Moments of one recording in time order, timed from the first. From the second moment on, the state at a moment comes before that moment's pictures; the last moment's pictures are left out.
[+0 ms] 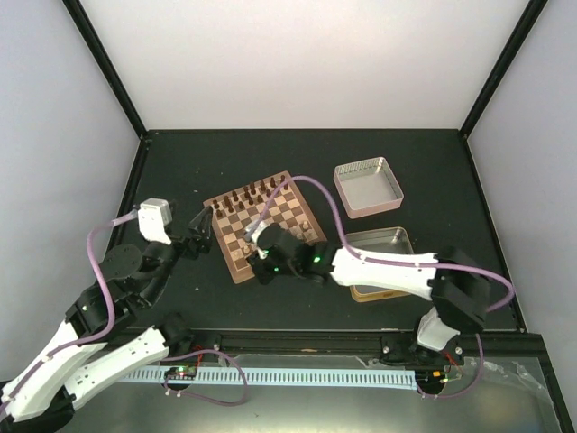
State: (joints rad) left arm -0.85 0.43 0.86 -0.46 -0.53 -0.30; right arm 1.16 1.57 1.09 -0.21 0.06 0.37
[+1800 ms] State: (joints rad) left arm -0.85 0.35 0.93 -0.71 -0.68 -0.29; right arm 1.24 2.11 1.54 -0.43 0.29 0.36
